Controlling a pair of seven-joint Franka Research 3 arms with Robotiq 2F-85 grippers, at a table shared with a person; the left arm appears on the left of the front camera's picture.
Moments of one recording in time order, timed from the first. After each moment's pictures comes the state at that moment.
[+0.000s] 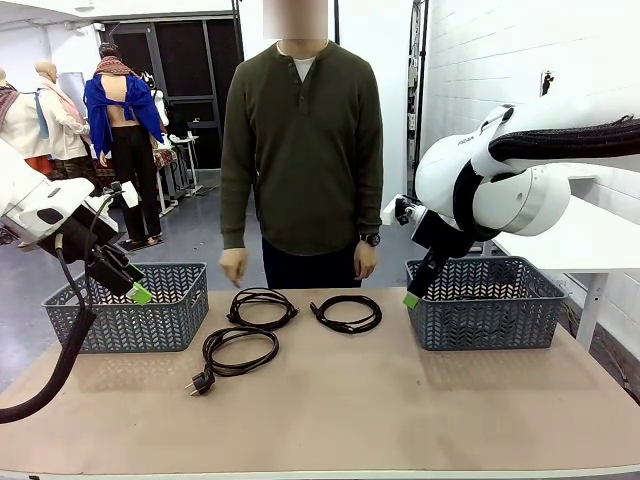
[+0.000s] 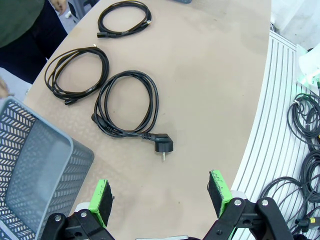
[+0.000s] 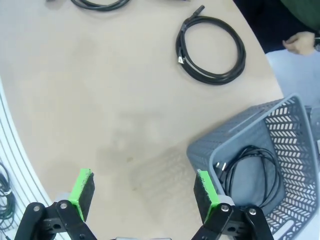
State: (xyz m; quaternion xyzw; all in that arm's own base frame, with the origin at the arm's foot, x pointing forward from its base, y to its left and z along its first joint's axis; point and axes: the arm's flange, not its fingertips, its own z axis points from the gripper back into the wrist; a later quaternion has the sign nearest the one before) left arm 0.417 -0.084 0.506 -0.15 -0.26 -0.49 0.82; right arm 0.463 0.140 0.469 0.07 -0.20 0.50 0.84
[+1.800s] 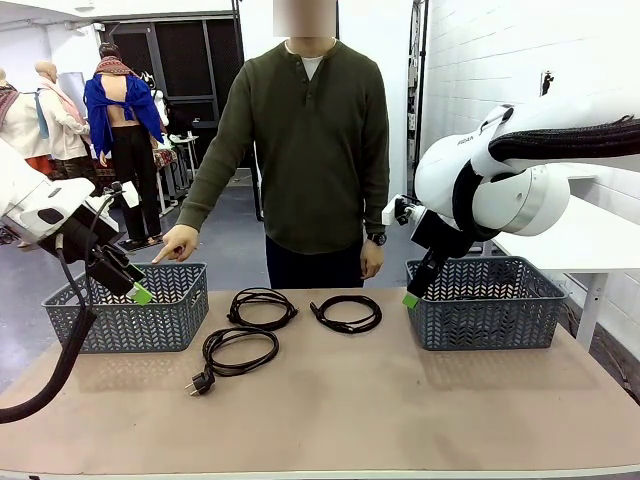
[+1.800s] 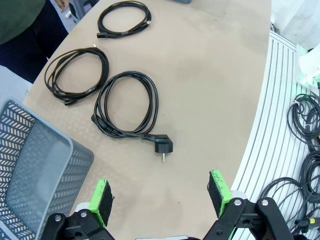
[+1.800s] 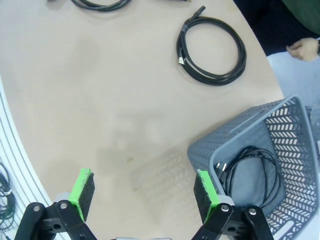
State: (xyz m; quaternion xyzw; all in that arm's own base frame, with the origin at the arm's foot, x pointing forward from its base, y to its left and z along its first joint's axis) left arm 0.417 -0.087 0.507 -0.15 -0.26 -0.49 0.82; right arm 0.463 0.141 0.469 0.07 -0.20 0.50 0.84
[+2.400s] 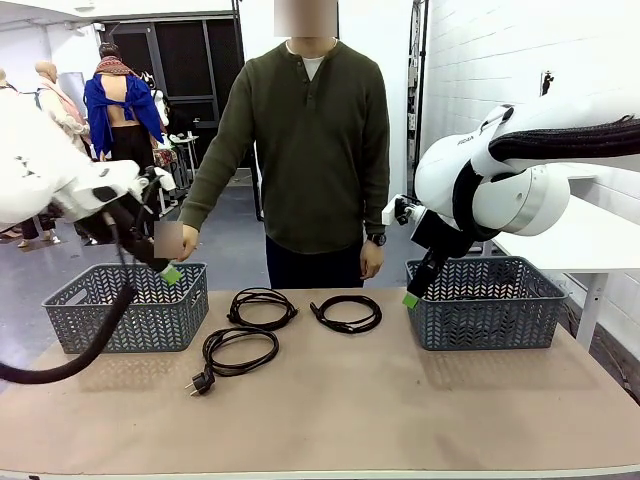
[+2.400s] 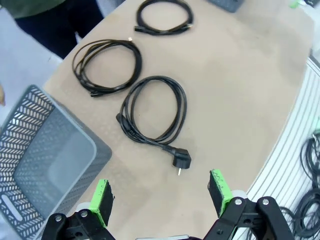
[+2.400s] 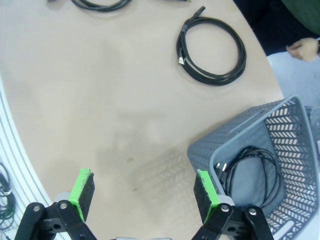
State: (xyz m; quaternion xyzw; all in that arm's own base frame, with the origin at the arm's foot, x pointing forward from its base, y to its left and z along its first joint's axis) left arm 0.448 -0.139 0.529 -0.09 -0.25 -0.39 0.88; right arm 0.463 0.141 0.469 0.07 -0.20 0.50 0.84
